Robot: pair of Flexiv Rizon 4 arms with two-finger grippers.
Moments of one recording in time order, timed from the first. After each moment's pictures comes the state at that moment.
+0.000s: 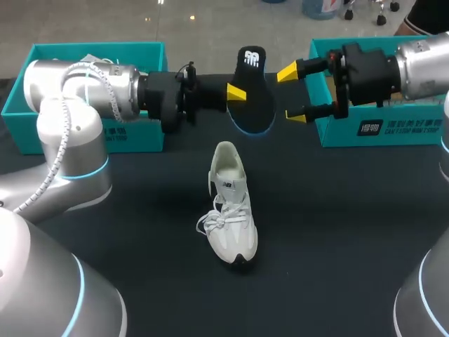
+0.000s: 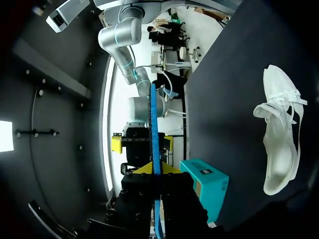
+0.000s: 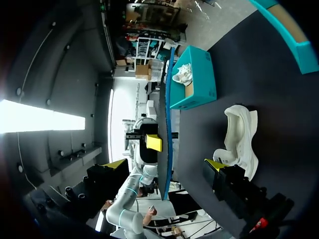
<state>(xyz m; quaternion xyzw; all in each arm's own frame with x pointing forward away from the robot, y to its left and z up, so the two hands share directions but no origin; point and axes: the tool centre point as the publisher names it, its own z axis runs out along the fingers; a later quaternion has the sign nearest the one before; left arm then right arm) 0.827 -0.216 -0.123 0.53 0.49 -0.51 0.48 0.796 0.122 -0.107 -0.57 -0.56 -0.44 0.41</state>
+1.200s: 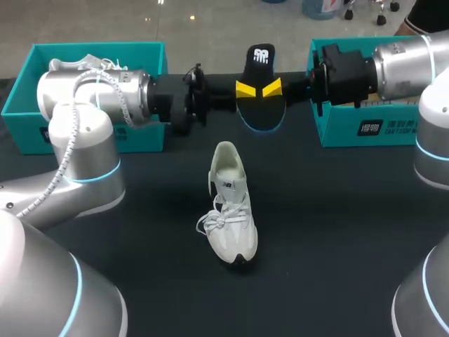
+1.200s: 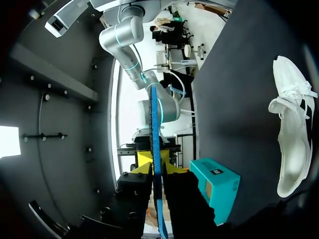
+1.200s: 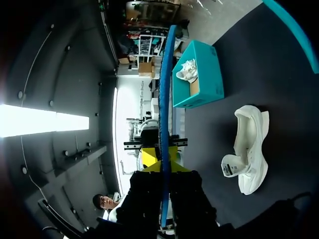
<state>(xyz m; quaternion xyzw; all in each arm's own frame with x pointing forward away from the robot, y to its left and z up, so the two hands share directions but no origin) 0.826 -0.231 -0.116 0.51 0.46 -0.52 0.51 0.809 0.151 -0.115 -0.55 -0.55 -0.45 0.43</state>
